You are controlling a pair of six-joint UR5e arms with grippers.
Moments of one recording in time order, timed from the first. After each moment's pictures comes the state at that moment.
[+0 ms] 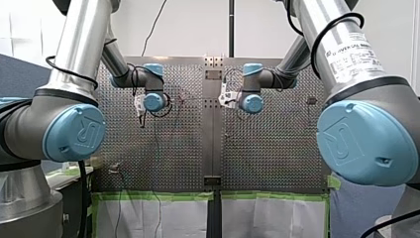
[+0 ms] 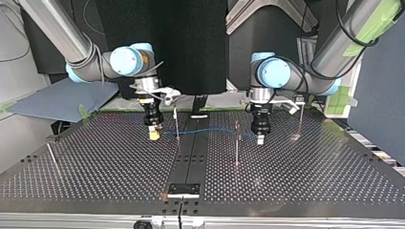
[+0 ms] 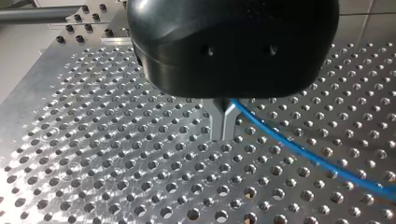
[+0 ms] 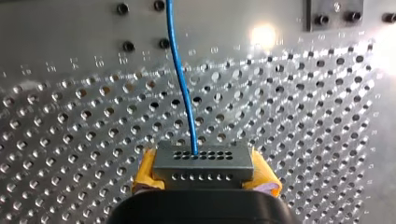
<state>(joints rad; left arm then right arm) -0.20 -1.86 -1.86 -2.43 -1.78 -1.66 2.14 -1.07 1.55 -0.66 1.61 1.66</state>
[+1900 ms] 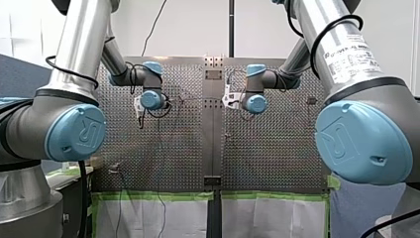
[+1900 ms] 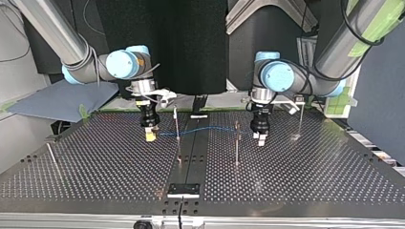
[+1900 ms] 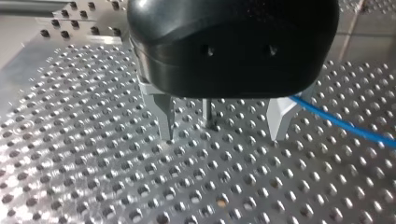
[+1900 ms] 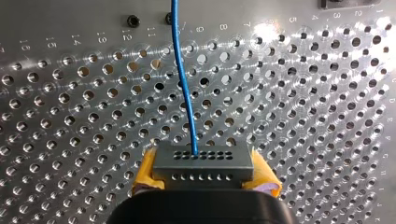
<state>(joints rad) -0.18 -1.84 -1.85 -2.54 -1.70 -1.71 2.11 -1.06 1.55 -0.64 1.59 1.66</state>
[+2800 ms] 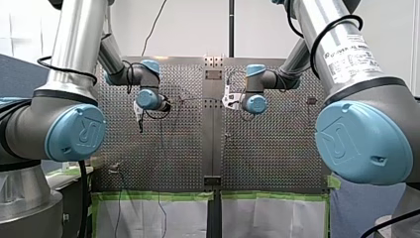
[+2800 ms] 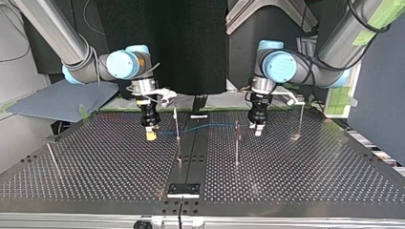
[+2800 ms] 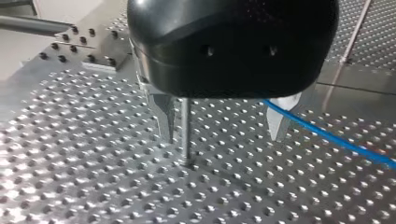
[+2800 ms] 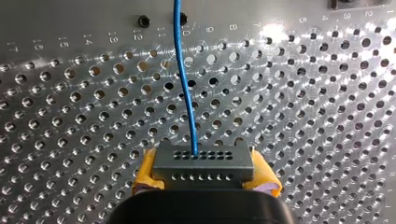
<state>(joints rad) -0.19 -1.78 -1.92 -2.57 -1.65 -1.77 2.12 -1.06 1.55 -0.62 1.59 1.66</state>
